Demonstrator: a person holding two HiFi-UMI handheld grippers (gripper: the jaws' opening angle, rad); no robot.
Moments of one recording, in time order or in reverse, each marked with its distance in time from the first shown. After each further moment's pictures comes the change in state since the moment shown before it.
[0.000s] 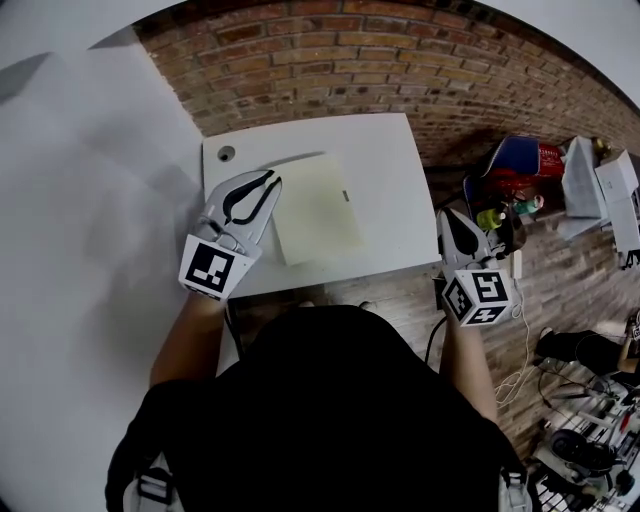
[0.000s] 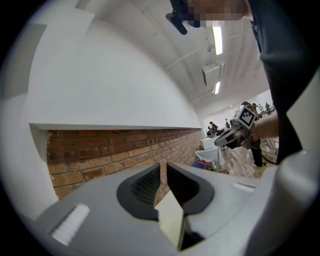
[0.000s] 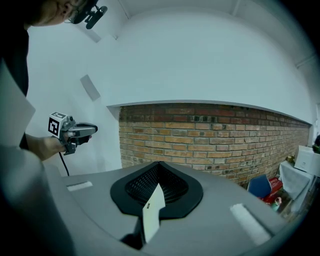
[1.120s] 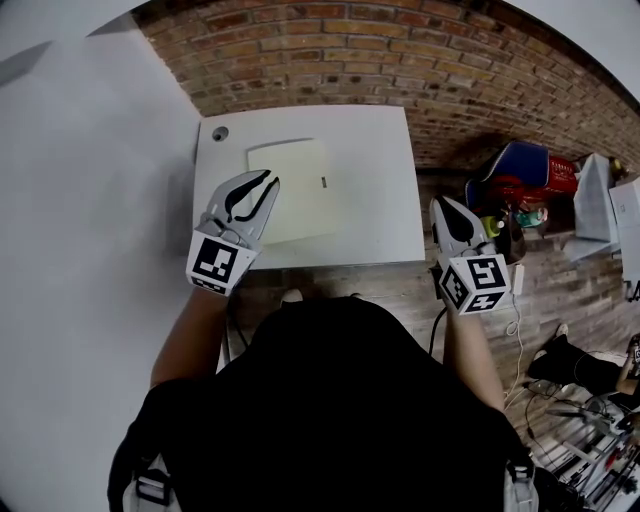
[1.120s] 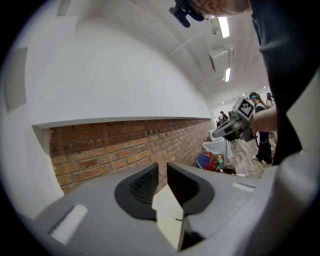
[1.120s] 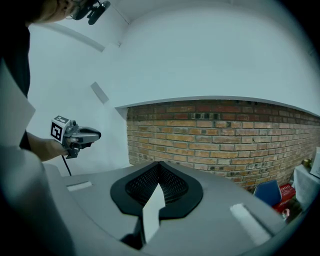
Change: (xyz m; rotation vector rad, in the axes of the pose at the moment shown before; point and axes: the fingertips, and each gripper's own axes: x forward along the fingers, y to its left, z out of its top) left arm 0.043 -0.088 -0.011 -0.008 0.138 0.133; right arm -0.016 -0.081 -0.015 -0.030 0.009 0.178
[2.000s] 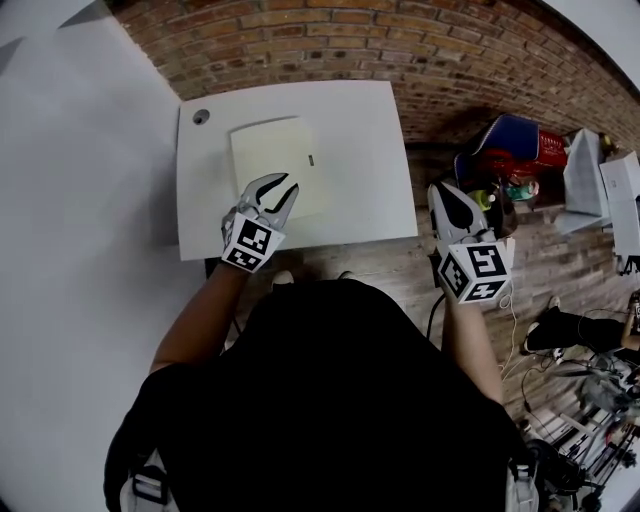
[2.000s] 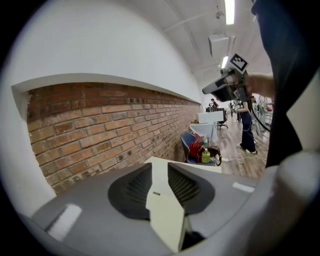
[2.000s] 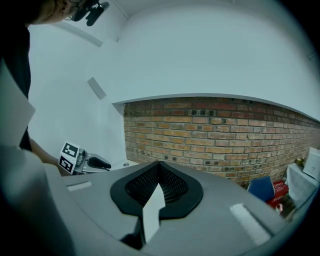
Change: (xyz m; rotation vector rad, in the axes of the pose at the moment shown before) left arm 0.047 -0.079 -0.144 -0.039 0.242 -0.163; right arm -0.014 0.001 -0.013 0.005 0.046 -0.049
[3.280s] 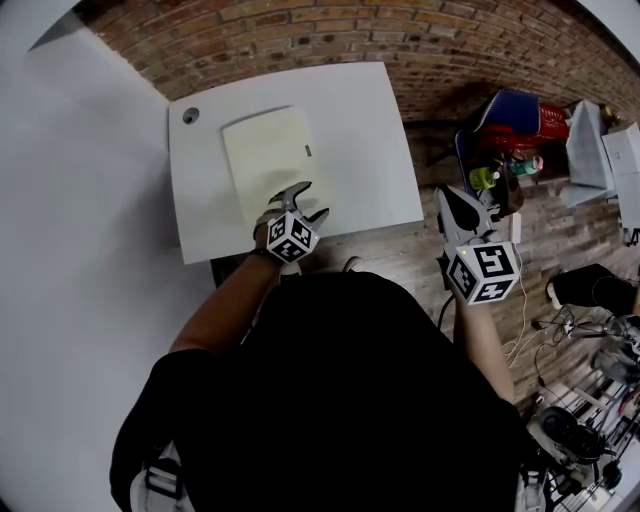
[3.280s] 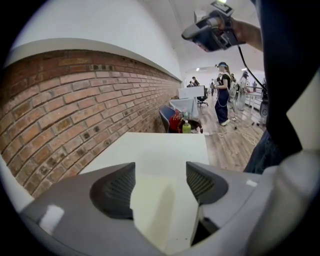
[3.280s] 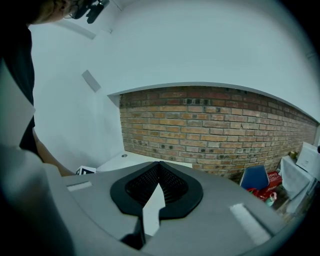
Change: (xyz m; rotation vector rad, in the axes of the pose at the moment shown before) left arm 0.086 -0.091 -0.121 0.121 0.255 -0.221; right arm -0.011 -0.004 -0.041 0.033 0.100 -0.044
